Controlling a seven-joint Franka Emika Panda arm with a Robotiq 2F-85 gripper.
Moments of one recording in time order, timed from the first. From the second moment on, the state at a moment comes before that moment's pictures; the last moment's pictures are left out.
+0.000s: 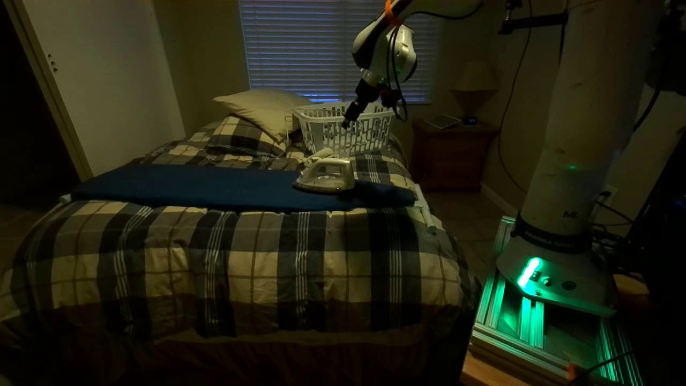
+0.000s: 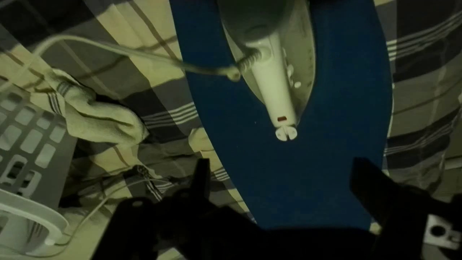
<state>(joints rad) -0.12 0.13 -0.20 -2.18 0.61 2.77 -1.04</state>
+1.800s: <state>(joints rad) -0.23 0.65 -0.05 -1.63 0.18 2.37 -0.98</state>
